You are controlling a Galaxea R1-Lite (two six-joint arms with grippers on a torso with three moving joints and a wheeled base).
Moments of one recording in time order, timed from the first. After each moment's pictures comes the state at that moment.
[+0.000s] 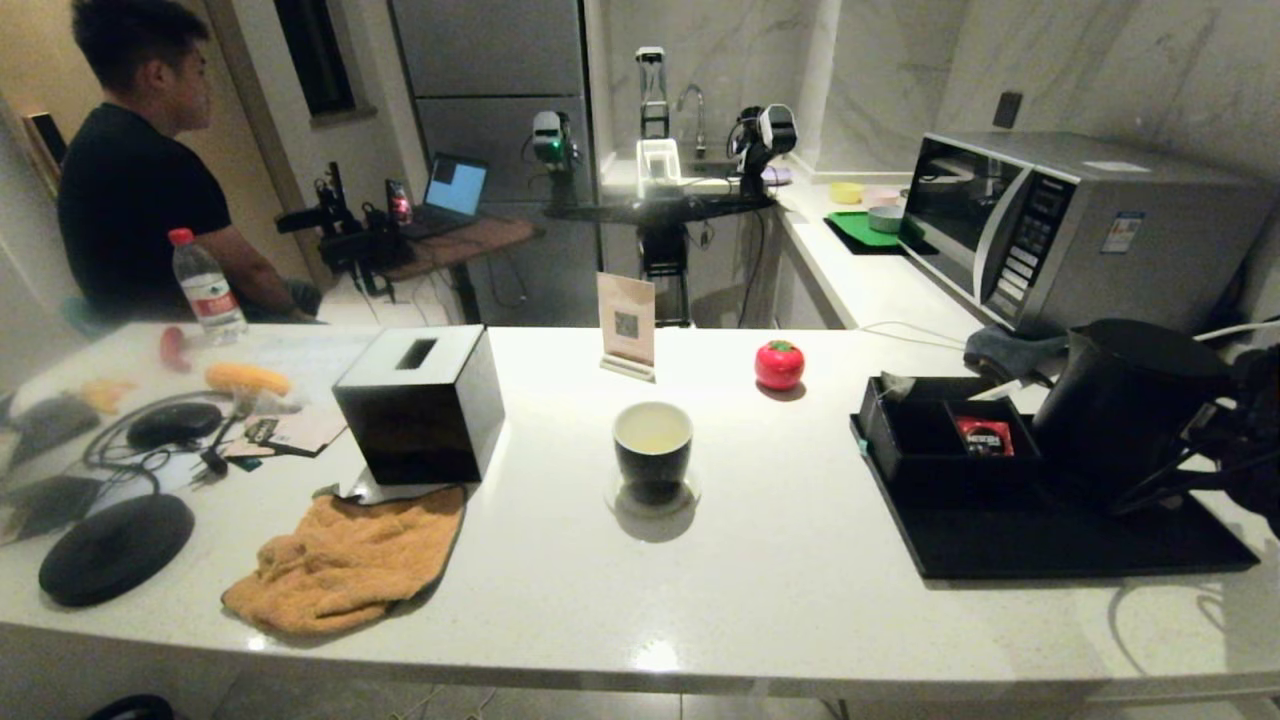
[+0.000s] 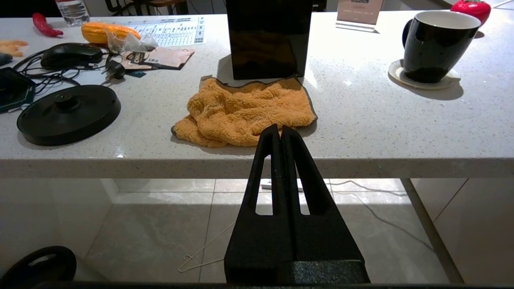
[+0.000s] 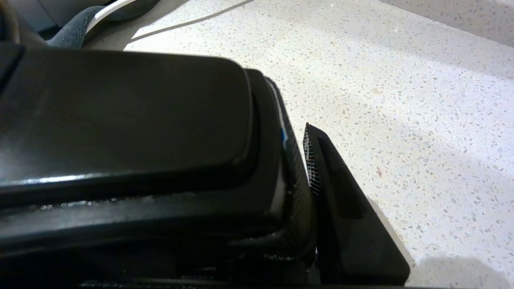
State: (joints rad) left arm 0.00 0.00 0.00 0.00 -0.02 0.01; right arm -0.38 2.04 -0.85 -0.91 -0.50 0.25
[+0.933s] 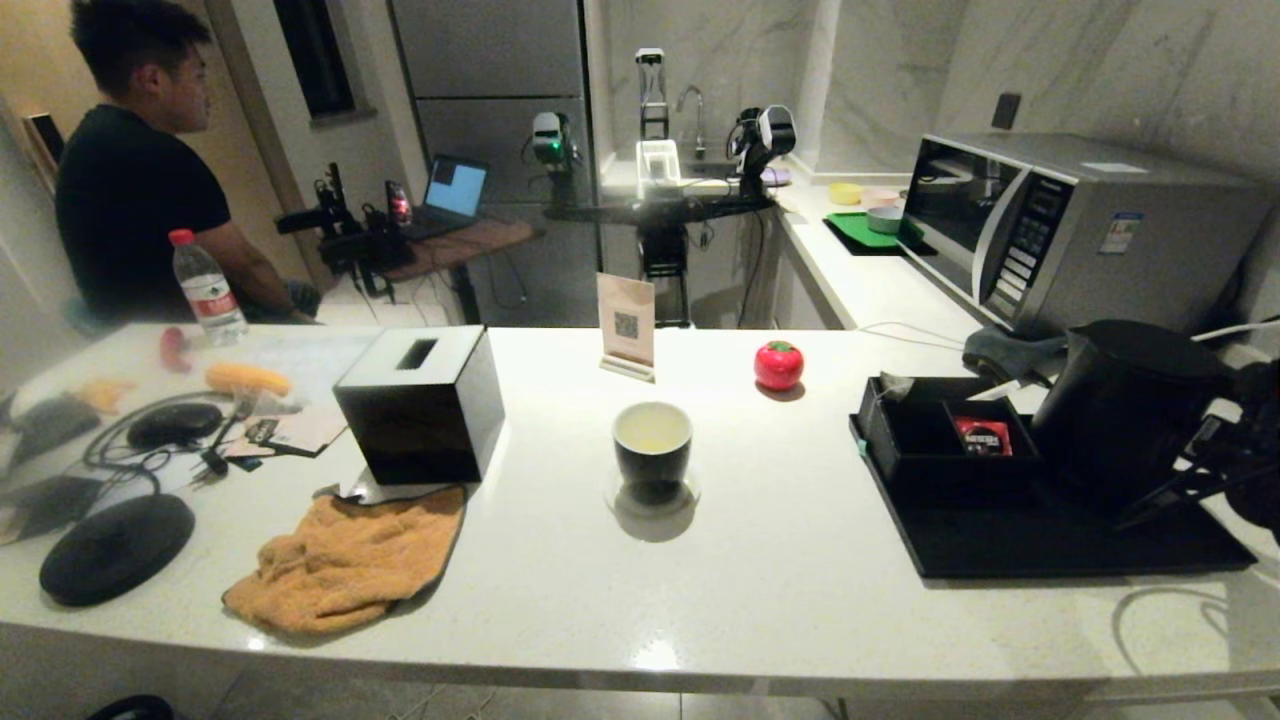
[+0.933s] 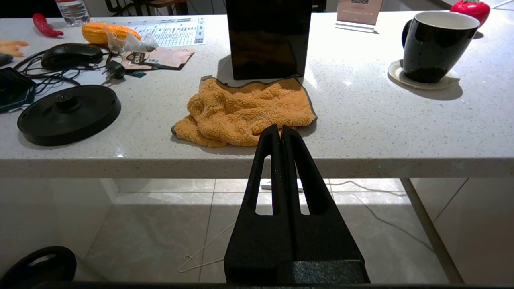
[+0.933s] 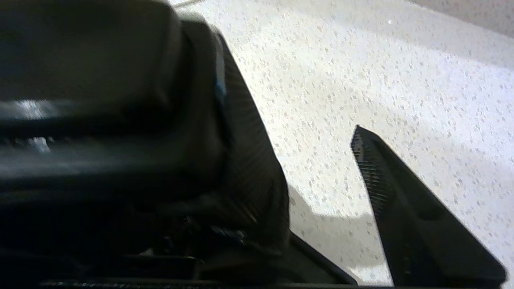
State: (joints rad) left arm 0.00 0.00 0.00 0.00 -0.02 0.01; right arm -0.38 2.04 -0.80 -0.92 -0.50 0.25
